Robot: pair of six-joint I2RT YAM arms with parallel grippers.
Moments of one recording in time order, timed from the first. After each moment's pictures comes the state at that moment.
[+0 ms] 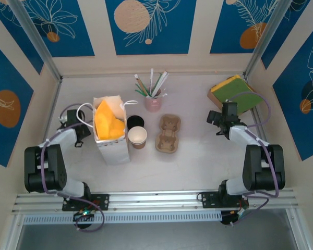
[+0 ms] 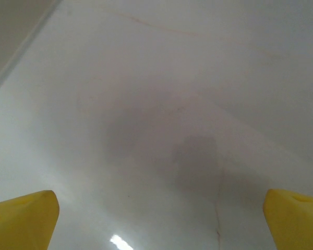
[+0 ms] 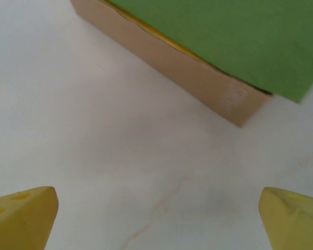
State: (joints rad) left arm 0.09 1.45 0.68 -0.26 -0.41 -0.37; right arm -0.01 1.44 0.72 -0.08 0.17 0.25
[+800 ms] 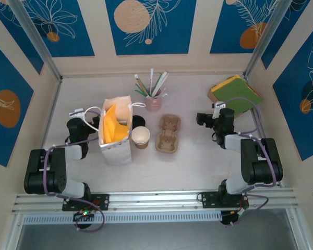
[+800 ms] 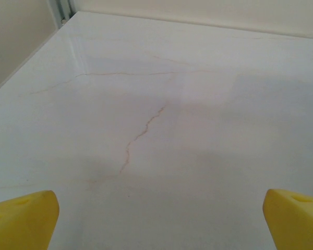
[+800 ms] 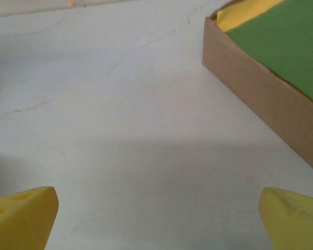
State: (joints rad) left arm 0.05 1.44 0.39 0.65 -0.09 -0.10; right arm 0.02 1.50 0.52 0.48 -0.11 0.09
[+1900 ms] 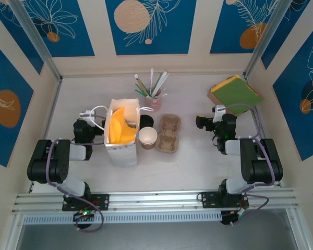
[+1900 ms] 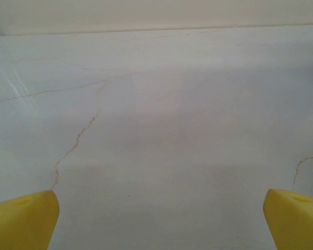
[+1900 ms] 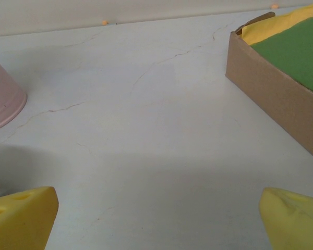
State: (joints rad) left arm -0.01 1.56 0.36 0.86 0.04 0.01; right arm -0.01 1.51 0.42 0.69 -0.22 0.08
